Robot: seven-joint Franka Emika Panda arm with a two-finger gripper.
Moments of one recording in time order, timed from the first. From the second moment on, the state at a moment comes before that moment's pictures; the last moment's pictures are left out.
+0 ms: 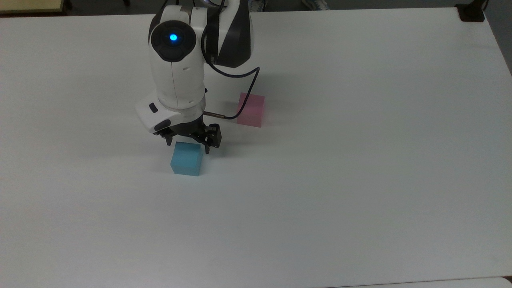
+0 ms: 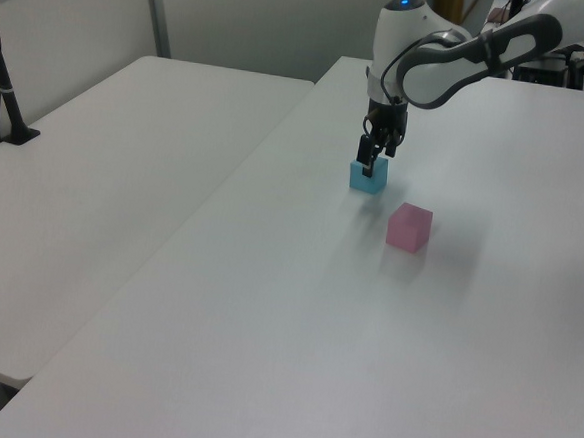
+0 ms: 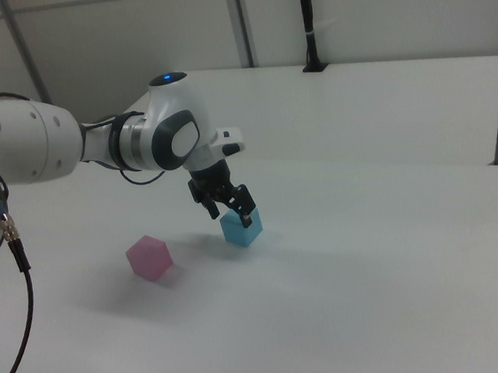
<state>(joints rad) 0.04 0.50 -0.08 -1.61 -0.05 2.21 0.16</state>
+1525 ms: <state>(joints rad) 0.21 0.20 -0.05 -1.88 -0.06 2.09 0.16</state>
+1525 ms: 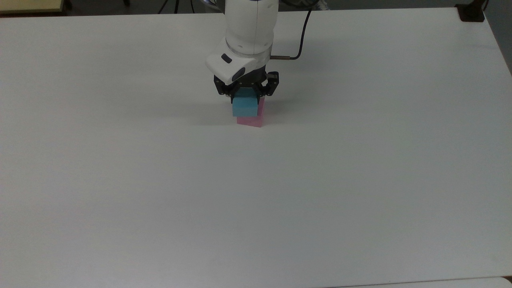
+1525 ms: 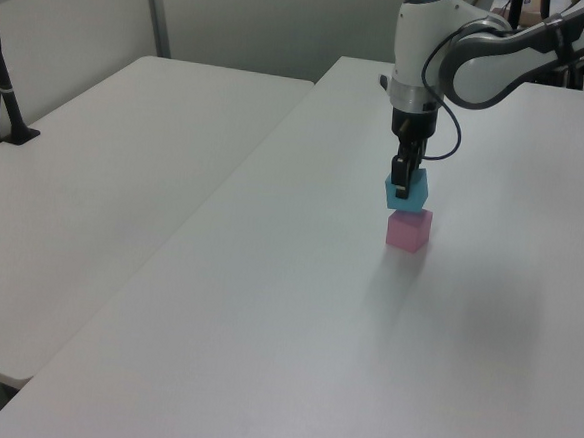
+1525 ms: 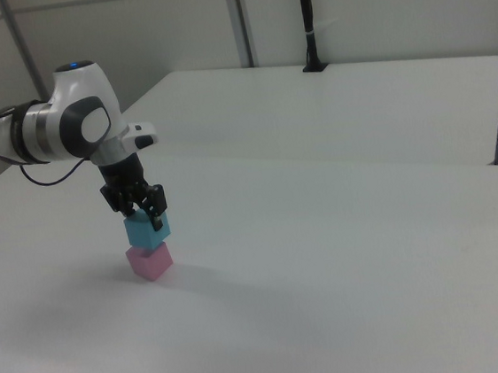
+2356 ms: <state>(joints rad) 0.21 0.13 -0.05 -1.91 -0.06 2.08 0.23</state>
